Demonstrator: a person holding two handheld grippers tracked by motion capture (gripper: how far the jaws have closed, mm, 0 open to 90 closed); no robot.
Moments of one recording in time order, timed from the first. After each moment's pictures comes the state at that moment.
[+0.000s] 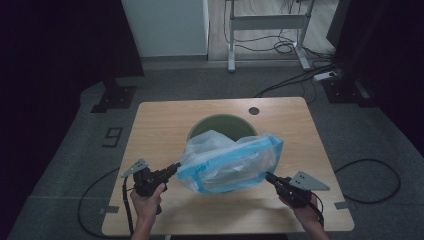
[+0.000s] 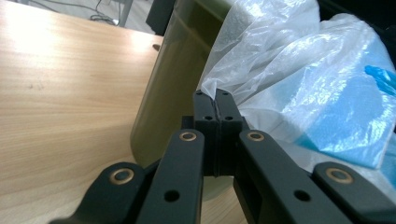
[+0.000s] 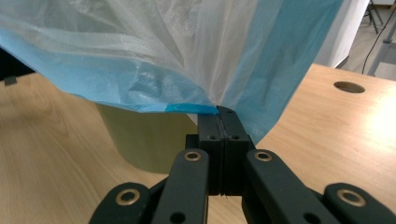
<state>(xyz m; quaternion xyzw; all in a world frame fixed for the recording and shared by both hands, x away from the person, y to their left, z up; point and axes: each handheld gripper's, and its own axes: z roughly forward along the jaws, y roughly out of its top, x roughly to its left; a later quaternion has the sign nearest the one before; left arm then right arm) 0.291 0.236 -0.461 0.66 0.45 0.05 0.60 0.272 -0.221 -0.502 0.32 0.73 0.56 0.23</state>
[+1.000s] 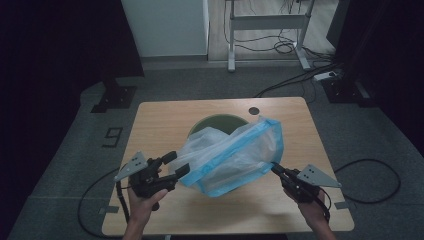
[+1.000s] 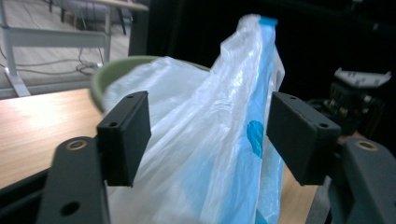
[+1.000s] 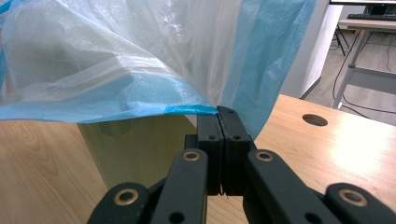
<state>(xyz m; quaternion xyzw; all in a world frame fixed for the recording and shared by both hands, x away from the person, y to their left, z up) 0.268 0.199 -0.379 0.71 0.33 0.12 0.60 0.267 -0.225 -0.455 0.33 0.70 0.57 0.28</state>
